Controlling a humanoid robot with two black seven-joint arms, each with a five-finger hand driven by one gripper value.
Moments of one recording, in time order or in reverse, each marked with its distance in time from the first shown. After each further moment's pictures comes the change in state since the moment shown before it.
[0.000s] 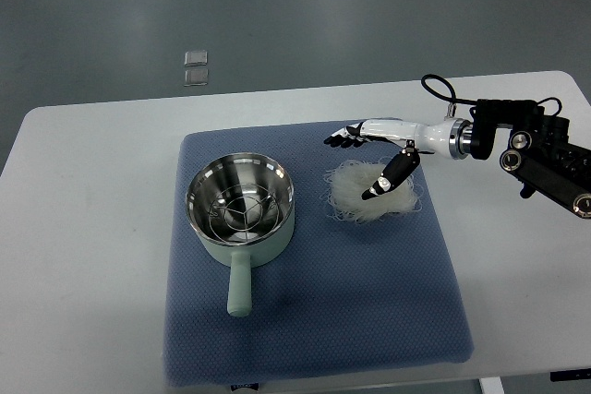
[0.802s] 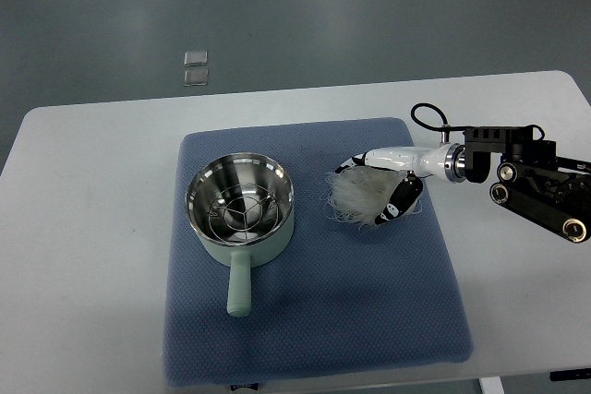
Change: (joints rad) left arm 0.000 0.000 0.000 0.000 0.000 0.000 0.000; right arm 0.020 -0.008 -0.181 -0.015 -0.105 -0.142 0.002
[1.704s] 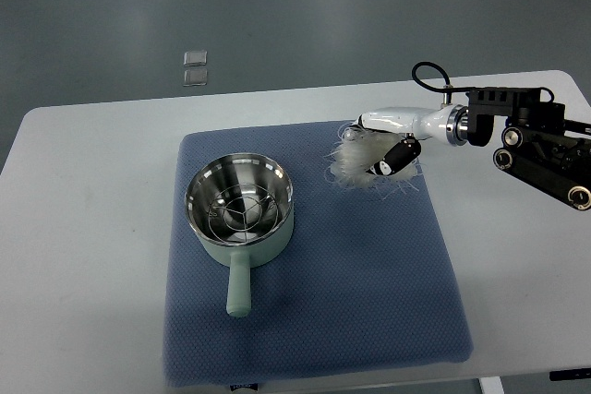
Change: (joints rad) left arm 0.000 0.000 0.000 0.000 0.000 0.000 0.000; right arm 0.129 -0.023 -0.002 0.000 0.011 -0.013 0.042
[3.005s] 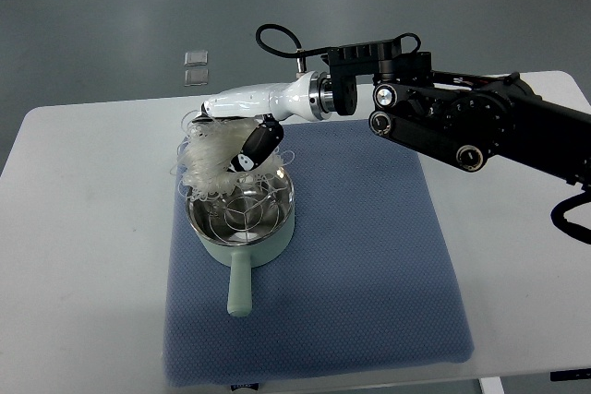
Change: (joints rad) left arm 0.000 0.000 0.000 0.000 0.000 0.000 0.000; right arm 0.265 0.339 -0.096 -0.040 0.138 0.080 0.027
